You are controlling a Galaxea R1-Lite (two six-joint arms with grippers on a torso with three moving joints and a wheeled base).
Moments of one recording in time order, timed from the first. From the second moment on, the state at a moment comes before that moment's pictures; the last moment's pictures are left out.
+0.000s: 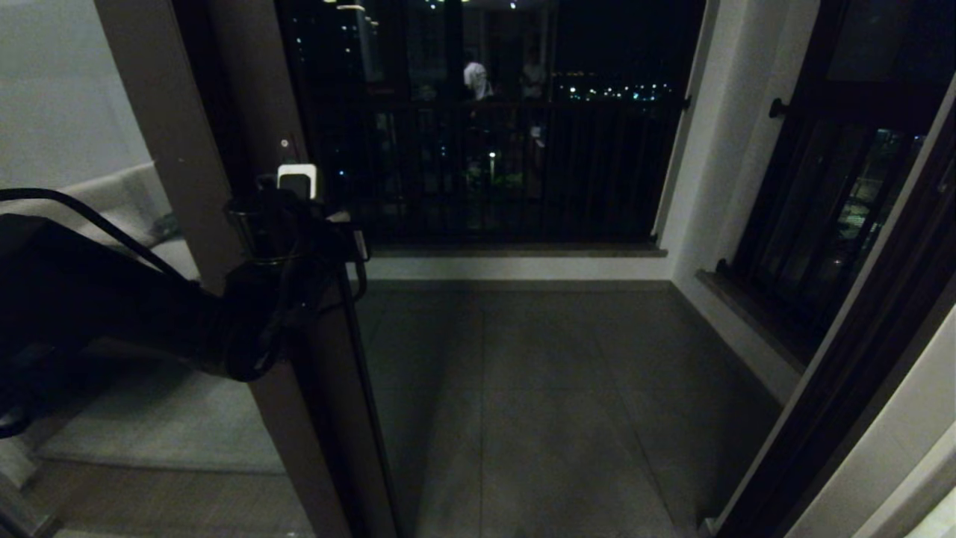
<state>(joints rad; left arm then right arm) -0.31 2.03 -1.12 -1.03 0.32 0.01 0.00 0.00 0.00 0.00 -0.01 0.01</state>
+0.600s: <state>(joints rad) -0.44 1.78 -0.87 -1.01 0.32 0.01 0.00 0.00 0.00 0.00 -0.01 0.01</state>
